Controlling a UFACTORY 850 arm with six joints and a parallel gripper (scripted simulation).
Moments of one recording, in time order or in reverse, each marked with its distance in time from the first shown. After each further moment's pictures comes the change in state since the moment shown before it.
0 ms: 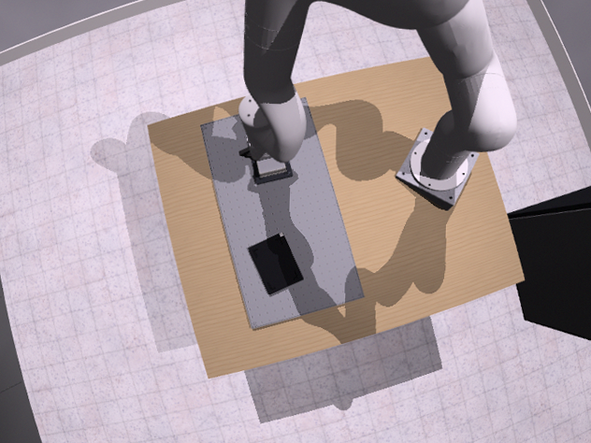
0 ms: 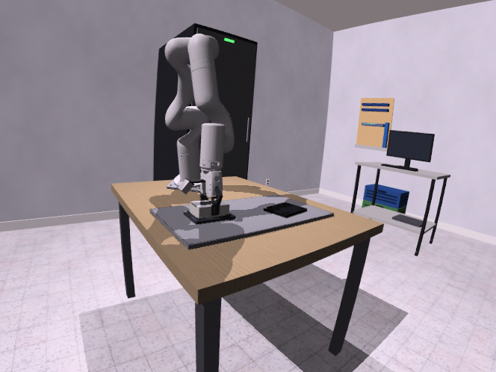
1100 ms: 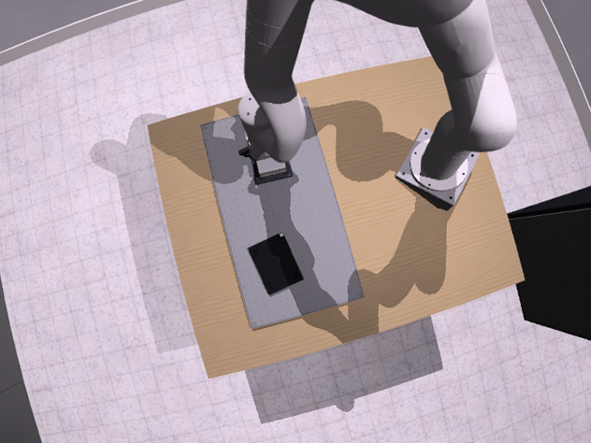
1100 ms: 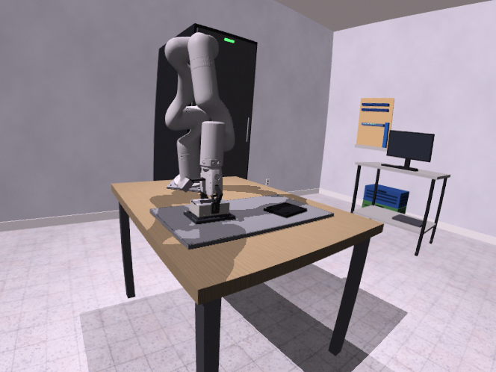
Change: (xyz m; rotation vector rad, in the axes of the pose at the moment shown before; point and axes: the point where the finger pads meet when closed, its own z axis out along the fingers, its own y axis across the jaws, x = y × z) arm 0.000 0.000 -0.007 0.000 0.000 0.000
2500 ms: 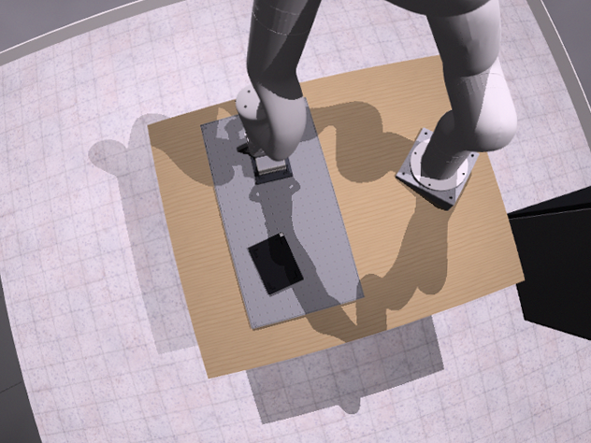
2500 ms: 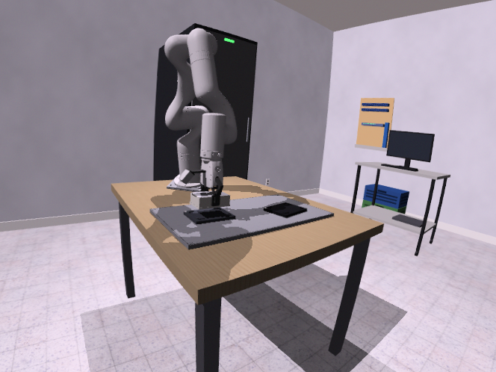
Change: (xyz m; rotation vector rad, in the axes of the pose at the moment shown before) arm 0.000 0.000 -0.029 0.000 0.000 0.000
